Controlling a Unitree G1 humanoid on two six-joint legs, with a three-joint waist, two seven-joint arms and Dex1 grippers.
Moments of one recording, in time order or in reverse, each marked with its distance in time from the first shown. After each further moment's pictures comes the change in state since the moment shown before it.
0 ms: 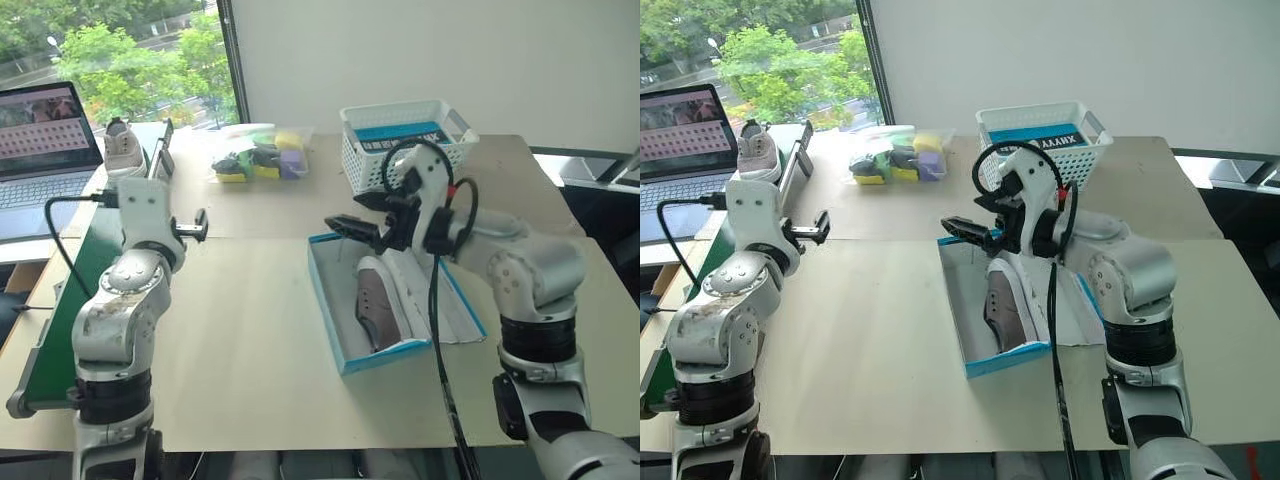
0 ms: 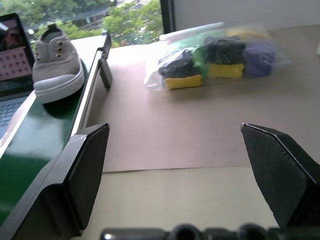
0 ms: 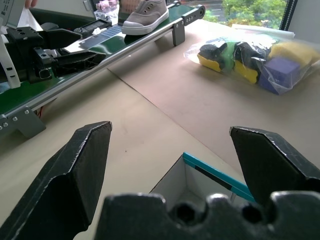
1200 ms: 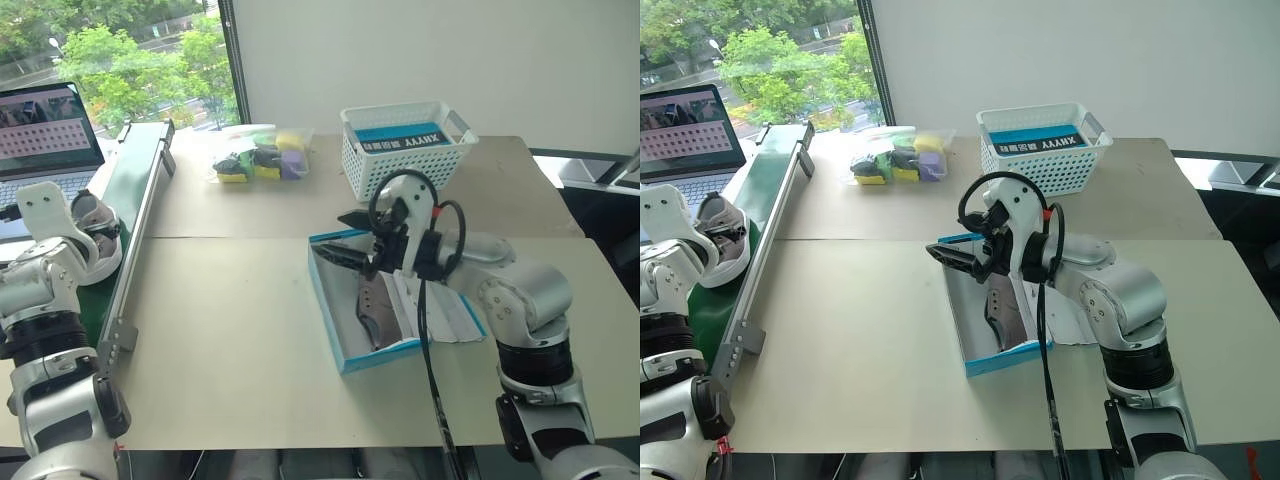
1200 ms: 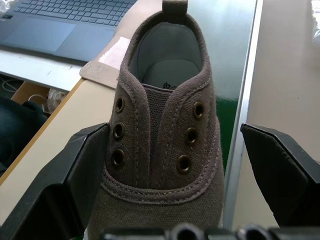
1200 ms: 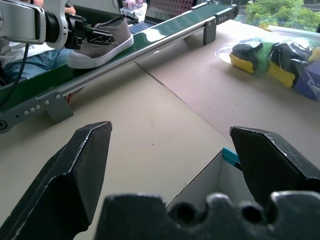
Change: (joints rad) left arm -0.274 0.235 0.292 0.782 0.001 -0.042 -0.142; right arm 0.090 -0.030 0.068 -0.106 0.043 -0.050 0.011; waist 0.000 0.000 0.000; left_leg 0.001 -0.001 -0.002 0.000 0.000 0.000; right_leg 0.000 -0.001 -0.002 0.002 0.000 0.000
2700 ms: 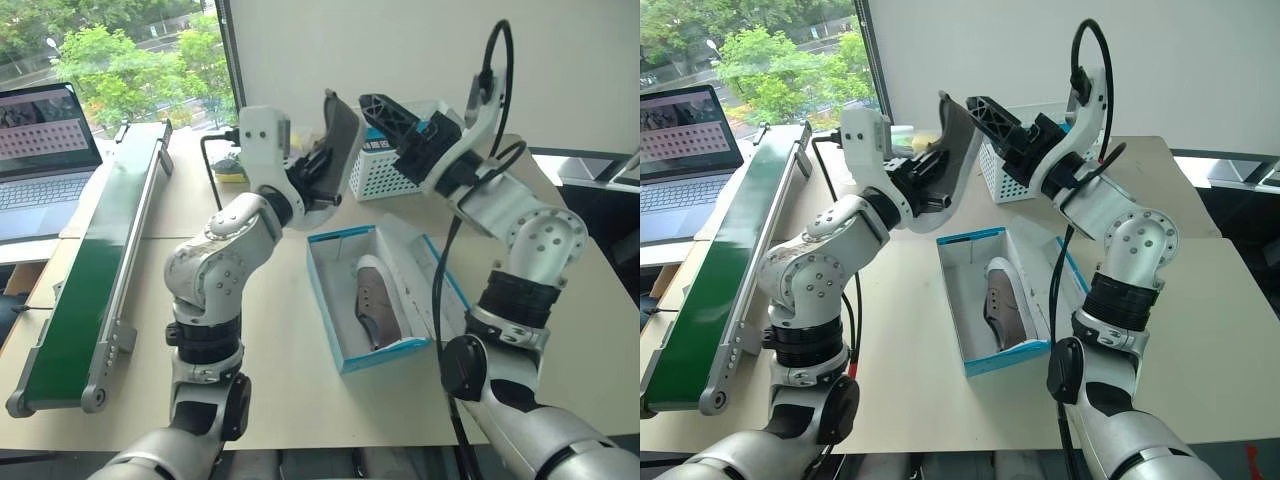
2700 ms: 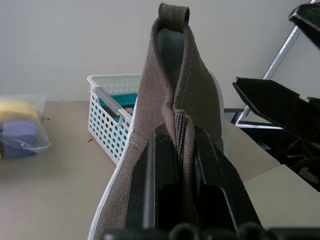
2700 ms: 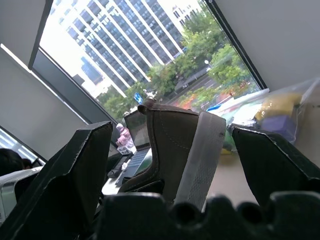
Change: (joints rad) left arm -0.115 -0.653 -0.424 -0.700 -0.325 0.078 0.008; right arm -0.292 0.293 -0.520 0.320 0.397 0.120 -0.552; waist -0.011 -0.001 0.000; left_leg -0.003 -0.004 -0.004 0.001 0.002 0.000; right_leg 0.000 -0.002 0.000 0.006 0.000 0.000
